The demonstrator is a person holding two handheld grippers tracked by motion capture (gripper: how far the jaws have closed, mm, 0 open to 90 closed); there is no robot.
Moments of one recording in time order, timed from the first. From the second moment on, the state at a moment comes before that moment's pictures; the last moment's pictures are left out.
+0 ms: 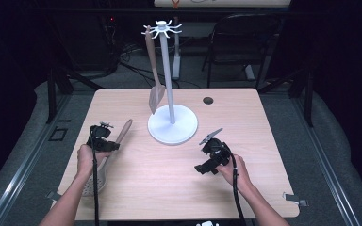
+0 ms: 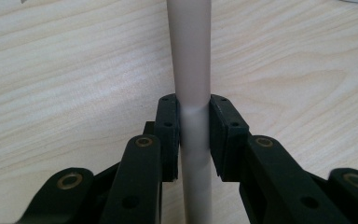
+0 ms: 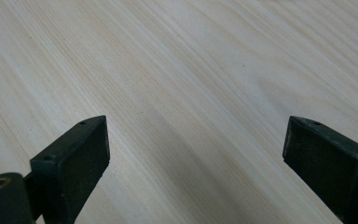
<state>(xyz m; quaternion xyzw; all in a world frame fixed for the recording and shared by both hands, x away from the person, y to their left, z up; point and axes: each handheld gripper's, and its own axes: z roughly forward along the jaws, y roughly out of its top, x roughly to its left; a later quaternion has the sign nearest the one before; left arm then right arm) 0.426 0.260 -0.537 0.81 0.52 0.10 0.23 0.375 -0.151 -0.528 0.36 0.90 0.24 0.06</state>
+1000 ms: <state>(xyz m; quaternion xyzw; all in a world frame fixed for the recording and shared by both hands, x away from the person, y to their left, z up) 0.408 0.255 -0.495 0.81 0.49 0.16 0.30 0.376 -0.153 -0.527 0.36 0.90 0.24 0.07</state>
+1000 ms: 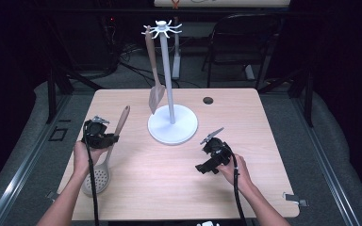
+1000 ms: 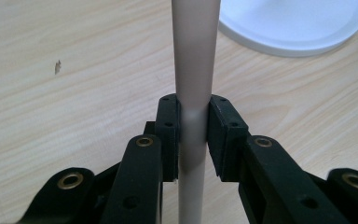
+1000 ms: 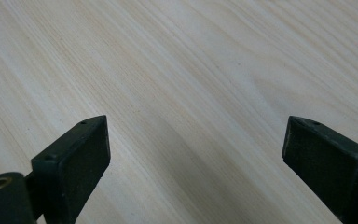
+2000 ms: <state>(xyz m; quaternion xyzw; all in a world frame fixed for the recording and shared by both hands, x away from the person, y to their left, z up) 0.388 0.242 -0.442 0.78 0.43 0.22 0.39 0.383 -0.161 -0.523 0.38 0.89 0.25 0.06</state>
